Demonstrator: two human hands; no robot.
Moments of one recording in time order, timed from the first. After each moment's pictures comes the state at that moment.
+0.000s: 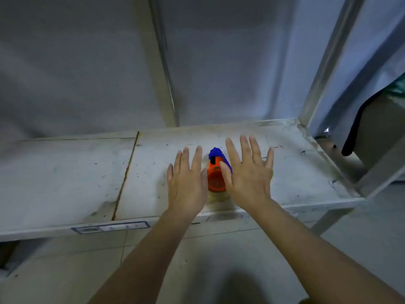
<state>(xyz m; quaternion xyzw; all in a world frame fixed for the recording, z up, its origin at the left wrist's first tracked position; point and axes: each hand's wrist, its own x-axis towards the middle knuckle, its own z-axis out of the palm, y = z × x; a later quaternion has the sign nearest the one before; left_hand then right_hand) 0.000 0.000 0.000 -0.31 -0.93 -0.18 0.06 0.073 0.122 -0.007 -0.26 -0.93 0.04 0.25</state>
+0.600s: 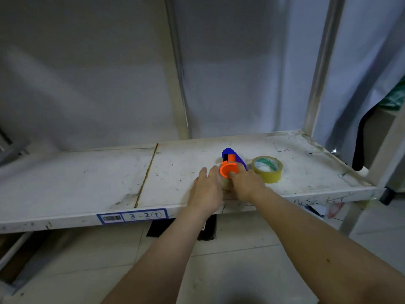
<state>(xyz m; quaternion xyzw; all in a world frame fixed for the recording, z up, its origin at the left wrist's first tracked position) 0.035 -0.040 -0.040 -0.34 -0.91 -0.25 -0.04 0.065 0.100 -0.067 -0.20 -0.98 0.01 0.00</state>
